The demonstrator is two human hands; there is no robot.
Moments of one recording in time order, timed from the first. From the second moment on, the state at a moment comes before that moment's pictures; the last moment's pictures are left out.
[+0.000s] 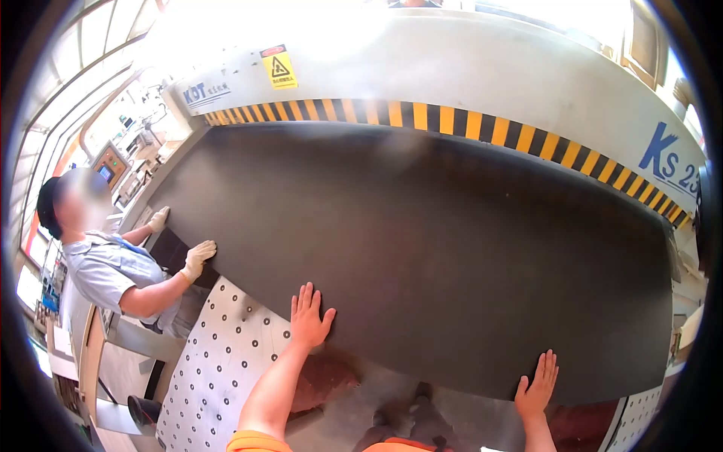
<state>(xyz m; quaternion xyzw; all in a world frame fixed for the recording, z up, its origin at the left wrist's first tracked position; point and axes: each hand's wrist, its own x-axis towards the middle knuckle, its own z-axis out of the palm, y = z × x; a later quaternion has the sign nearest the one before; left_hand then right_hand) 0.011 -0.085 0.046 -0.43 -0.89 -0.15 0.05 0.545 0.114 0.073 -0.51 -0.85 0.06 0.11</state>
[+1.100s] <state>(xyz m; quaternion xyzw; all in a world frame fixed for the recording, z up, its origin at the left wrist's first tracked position) -0.092 0.173 0.019 -0.42 -0.89 -0.17 0.07 0.472 0.398 0.004 -0.52 -0.84 -0.03 0.14</state>
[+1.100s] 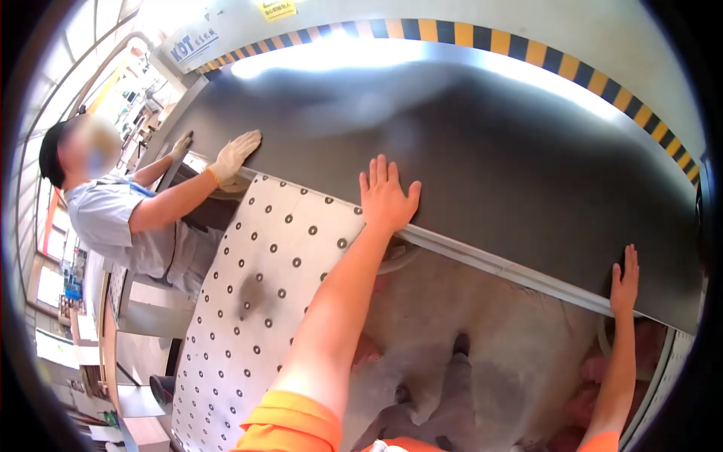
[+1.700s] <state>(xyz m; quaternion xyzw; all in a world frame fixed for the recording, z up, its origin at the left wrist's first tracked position) -0.173 0.388 0.010 -0.41 -0.89 -0.16 0.07 0.409 0.627 -0.017 -0.51 -0.84 -0.07 0.16</state>
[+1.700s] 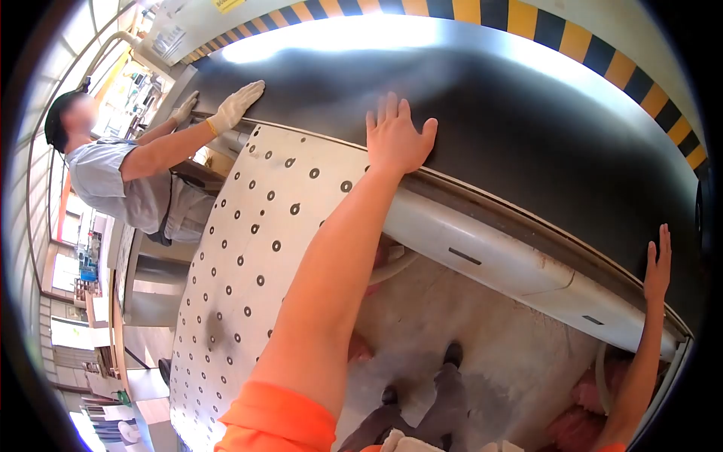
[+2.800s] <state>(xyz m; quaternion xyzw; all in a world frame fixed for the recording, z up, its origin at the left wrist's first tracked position) -0.238 0.562 0.011 -0.42 -0.90 -0.12 0.04 0.359 0.812 -0.027 -0.53 -0.83 -0.06 0.18</state>
